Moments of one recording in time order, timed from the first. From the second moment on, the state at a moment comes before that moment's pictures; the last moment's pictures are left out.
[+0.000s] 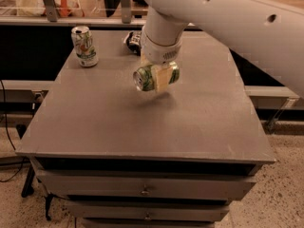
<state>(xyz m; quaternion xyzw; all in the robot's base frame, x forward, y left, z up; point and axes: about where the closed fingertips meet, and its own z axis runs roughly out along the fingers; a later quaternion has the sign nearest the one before) 0.599 -0.018 0.879 -0.84 0.51 -0.08 0.15</state>
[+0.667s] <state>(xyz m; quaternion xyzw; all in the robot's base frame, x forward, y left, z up) 0.606 -0.027 0.850 -0.85 0.52 -0.08 0.08</state>
